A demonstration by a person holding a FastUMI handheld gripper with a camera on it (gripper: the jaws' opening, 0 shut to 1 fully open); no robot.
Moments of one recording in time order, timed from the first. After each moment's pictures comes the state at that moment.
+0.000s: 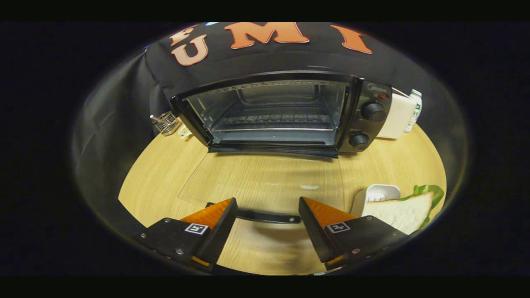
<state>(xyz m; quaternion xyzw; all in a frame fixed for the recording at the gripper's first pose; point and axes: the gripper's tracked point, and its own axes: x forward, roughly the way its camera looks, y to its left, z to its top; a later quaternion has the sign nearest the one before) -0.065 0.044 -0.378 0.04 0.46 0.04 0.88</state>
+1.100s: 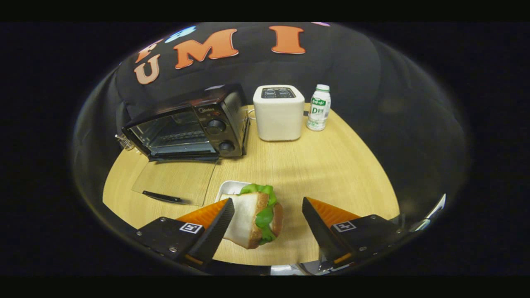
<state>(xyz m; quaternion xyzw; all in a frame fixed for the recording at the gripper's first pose) -0.123 -0.158 -0.347 0.06 0.47 -0.08 0.88</state>
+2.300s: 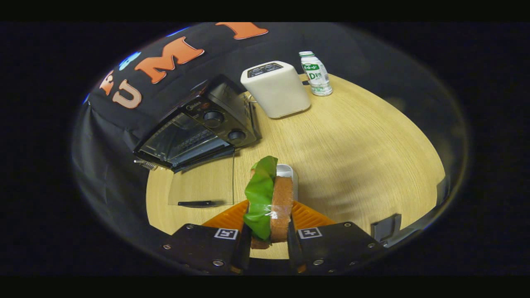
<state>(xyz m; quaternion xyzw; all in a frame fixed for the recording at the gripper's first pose) -0.122 -0.114 -0.352 0.23 0.49 -0.07 0.84</state>
